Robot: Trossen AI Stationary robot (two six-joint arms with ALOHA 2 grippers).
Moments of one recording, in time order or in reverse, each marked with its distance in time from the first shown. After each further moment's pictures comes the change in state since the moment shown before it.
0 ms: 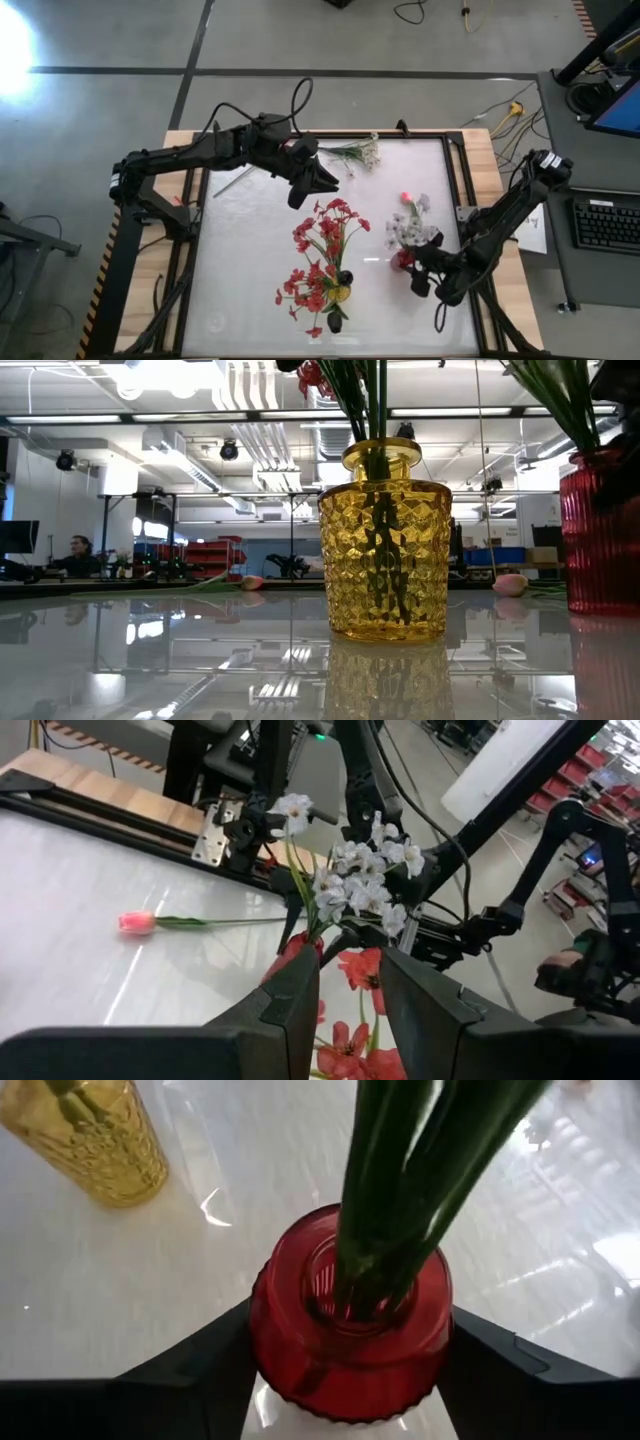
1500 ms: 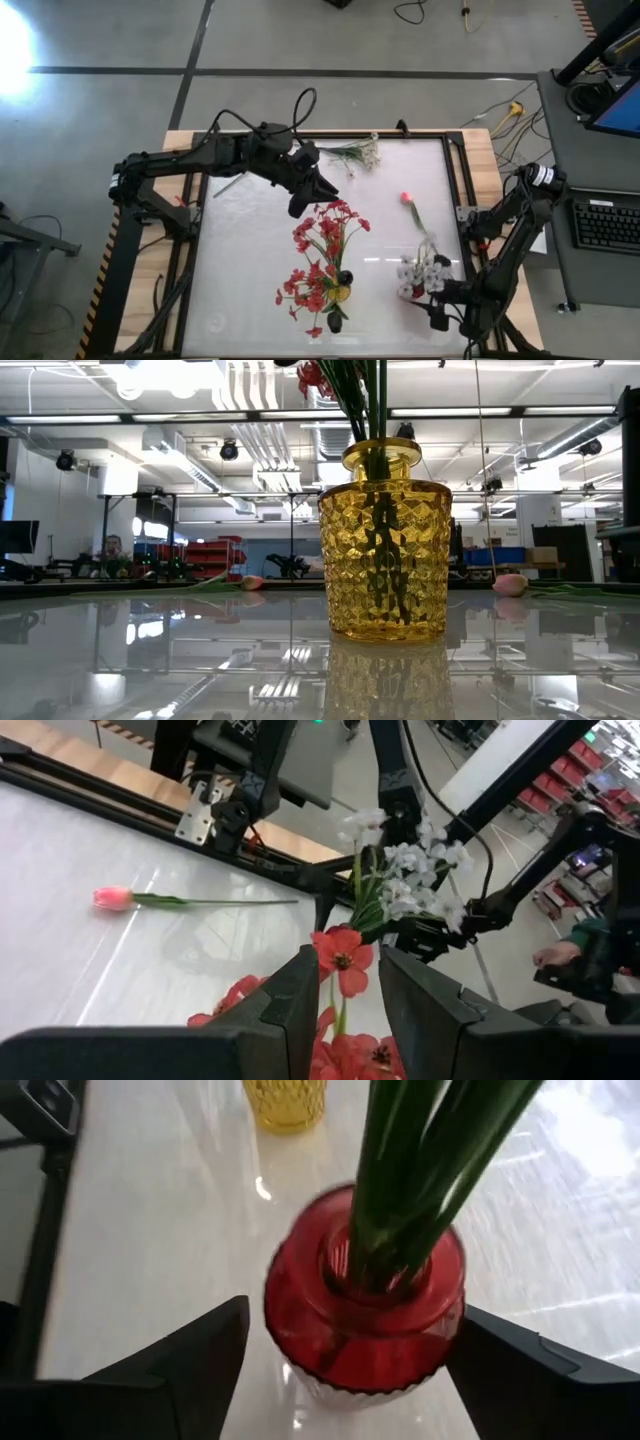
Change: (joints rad) left arm -0.055 0.000 0.000 -0.021 -0.034 -0.066; right arm 0.268 0.186 0.161 -0.037 0.001 0.108
